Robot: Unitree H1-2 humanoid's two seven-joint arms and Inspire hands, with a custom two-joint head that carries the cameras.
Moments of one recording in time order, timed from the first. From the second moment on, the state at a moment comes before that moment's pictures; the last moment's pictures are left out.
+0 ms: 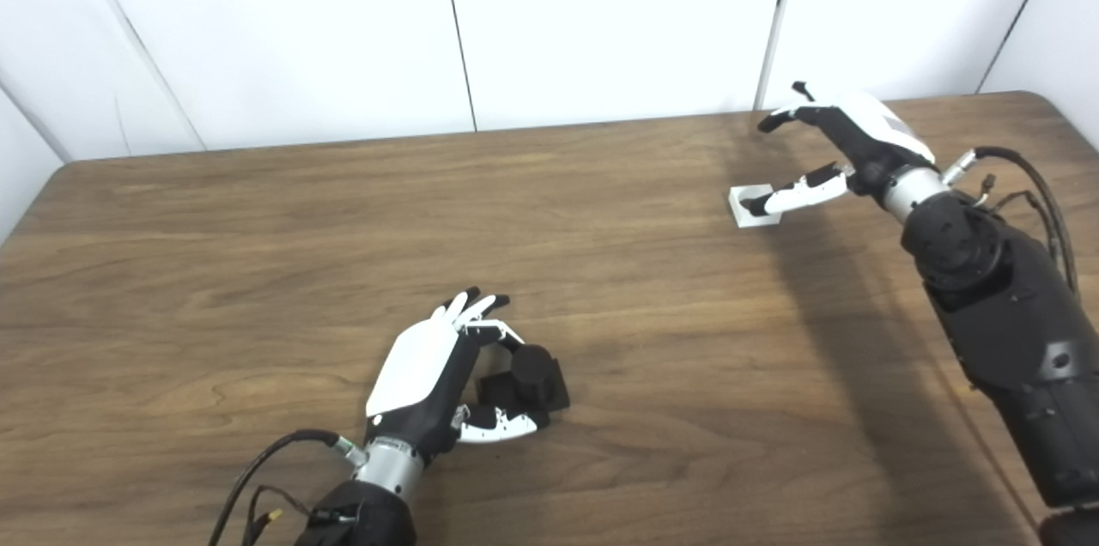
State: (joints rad) left arm 0.02 0.04 -0.48 -0.31 0.94 0.37 -0.16; right arm -0.53 -0.62 0.15 0.26 -0.45 0.11 0.24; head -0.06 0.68
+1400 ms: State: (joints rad) left arm 0.01 0.03 -0.47 -0.29 0.94 0.37 -0.15; right arm -0.61 -0.65 0.29 0.30 -0.66 0.13 0.40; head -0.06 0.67
